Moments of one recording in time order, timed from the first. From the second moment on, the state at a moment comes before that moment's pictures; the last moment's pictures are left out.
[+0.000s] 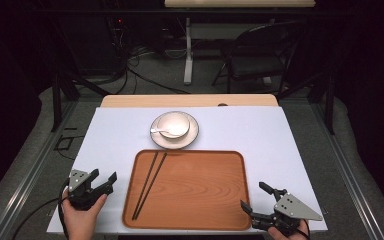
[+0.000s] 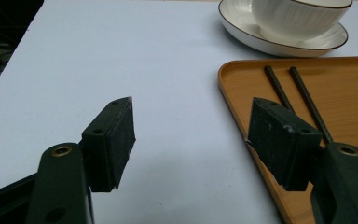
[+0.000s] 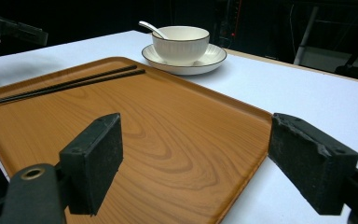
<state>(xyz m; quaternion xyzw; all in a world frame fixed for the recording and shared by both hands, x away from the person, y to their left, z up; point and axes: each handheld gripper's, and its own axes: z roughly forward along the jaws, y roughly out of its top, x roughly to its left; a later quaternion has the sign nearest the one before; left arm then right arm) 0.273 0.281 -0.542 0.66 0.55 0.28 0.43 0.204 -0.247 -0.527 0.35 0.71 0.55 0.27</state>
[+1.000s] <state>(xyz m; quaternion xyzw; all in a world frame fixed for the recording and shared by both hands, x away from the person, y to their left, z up) 0.278 0.273 -0.555 0.68 0.57 0.24 0.40 0.209 -0.246 -0.530 0.35 0.72 0.54 0.26</state>
